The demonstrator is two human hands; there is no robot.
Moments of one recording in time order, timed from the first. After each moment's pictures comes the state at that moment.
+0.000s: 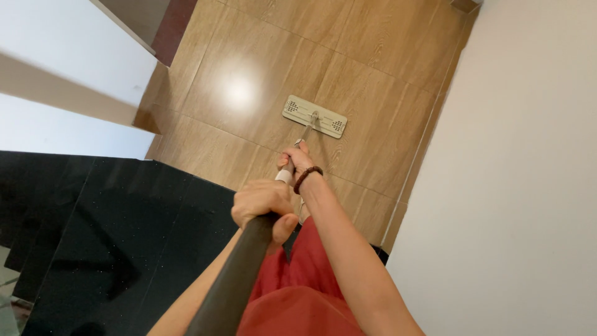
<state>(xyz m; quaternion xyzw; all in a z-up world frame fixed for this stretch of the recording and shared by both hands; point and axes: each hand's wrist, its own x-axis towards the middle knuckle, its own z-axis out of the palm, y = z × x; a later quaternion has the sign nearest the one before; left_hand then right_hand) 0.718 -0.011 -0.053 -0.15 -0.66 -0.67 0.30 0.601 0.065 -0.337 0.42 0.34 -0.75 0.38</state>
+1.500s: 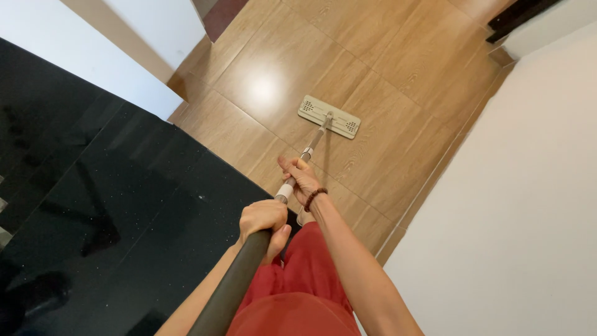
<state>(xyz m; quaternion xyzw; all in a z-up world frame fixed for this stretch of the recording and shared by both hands) 0.847 -0.002 -0.087 -0.06 -0.72 -0.63 0.30 0.708 0.077 -0.295 0.16 0.47 -0.72 0.49</state>
